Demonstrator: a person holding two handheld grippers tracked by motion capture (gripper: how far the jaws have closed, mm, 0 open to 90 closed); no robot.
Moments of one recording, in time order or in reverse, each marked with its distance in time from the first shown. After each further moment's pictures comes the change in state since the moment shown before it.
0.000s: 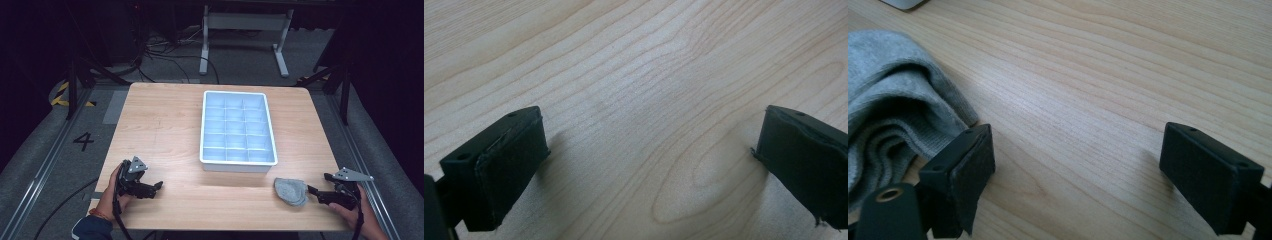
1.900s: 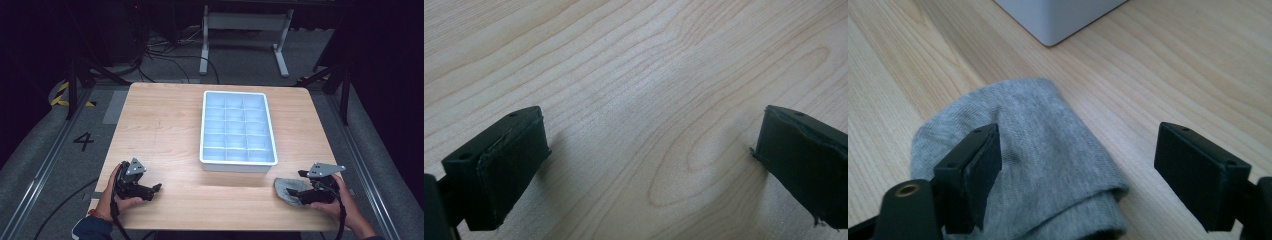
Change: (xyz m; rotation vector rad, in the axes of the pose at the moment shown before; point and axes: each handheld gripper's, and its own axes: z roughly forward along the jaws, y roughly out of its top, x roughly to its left) left arm 0.000 -0.005 -0.004 0.001 -0.023 0.019; right arm 0.053 0.049 0.017 0.076 0.205 -0.245
